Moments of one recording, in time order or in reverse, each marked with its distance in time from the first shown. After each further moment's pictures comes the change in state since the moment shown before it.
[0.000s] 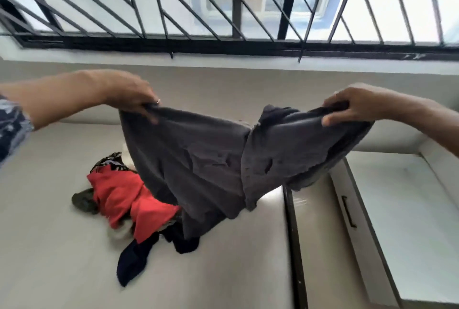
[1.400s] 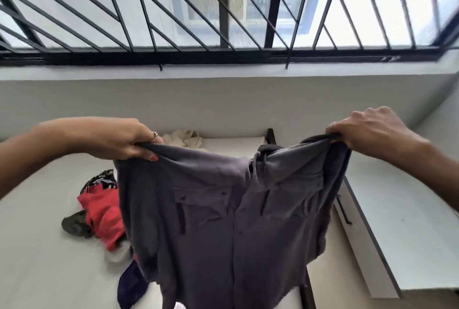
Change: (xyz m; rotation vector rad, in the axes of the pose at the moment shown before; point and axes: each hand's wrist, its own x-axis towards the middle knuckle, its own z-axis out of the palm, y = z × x) left_hand -0.046 0.018 0.021 -0.598 0.055 0.283; right_hand -0.040 -0.046 0.024 -0.595 0.134 0.193
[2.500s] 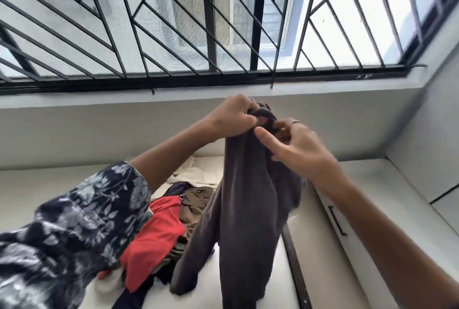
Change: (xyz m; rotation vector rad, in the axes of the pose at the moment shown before) left_hand 0.125 0.141 -0.026 -0.423 0.590 0.169; right_hand -0.010 -0.100 -0.060 1.376 0.287 0.448
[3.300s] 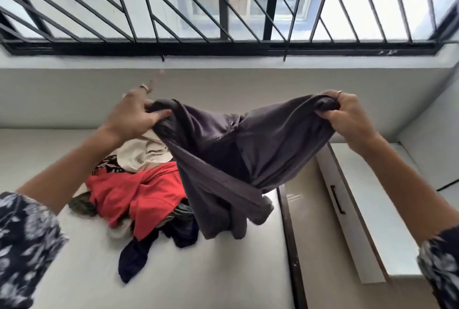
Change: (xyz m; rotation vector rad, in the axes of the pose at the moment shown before) left_hand -0.137 -0.070 -0.036 0.096 0.378 -0.349; right_hand 0.028 0.088 -0.055 0.138 -0.028 -0.094
